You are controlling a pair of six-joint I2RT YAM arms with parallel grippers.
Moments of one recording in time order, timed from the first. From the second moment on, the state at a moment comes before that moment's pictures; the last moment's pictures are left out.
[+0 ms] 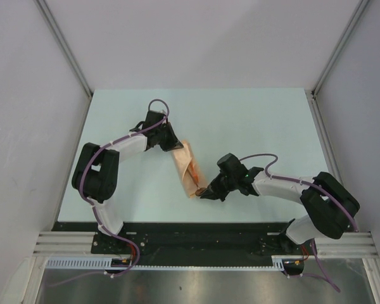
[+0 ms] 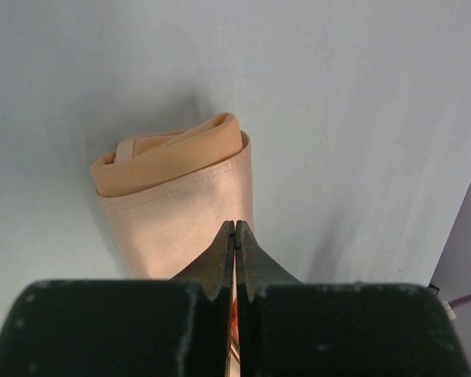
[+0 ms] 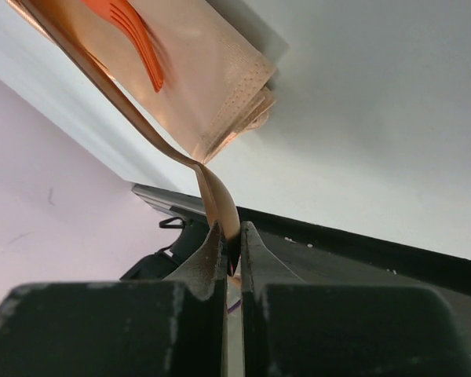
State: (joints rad) left arm -0.35 1.81 1.14 -0.18 0.29 -0.76; right arm 0.81 1.46 0.71 -0.18 -0.30 1.59
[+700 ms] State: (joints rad) left arm -0.35 1.81 1.14 -0.18 0.29 -0.76; right arm 0.81 1.57 0.75 -0.05 -0.30 1.69
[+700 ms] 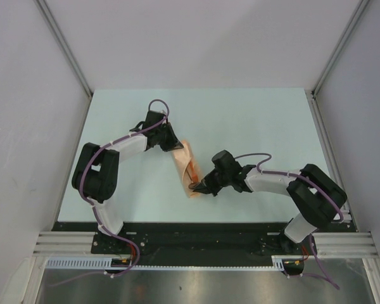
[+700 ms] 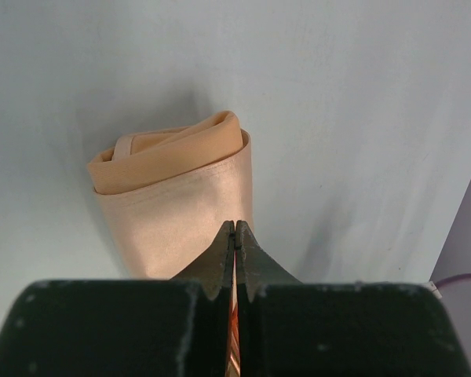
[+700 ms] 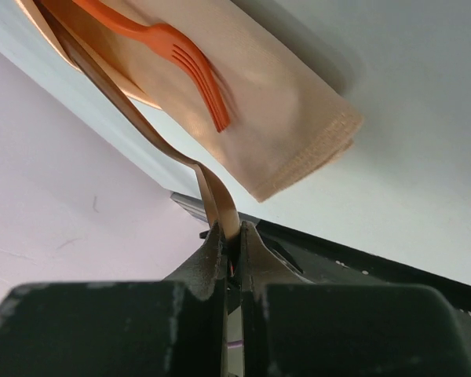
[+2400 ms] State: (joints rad) left arm -0.49 1.37 0.95 -0.14 0.29 -0.63; right arm 0.76 1.26 0.86 -0.26 -0.19 1.05
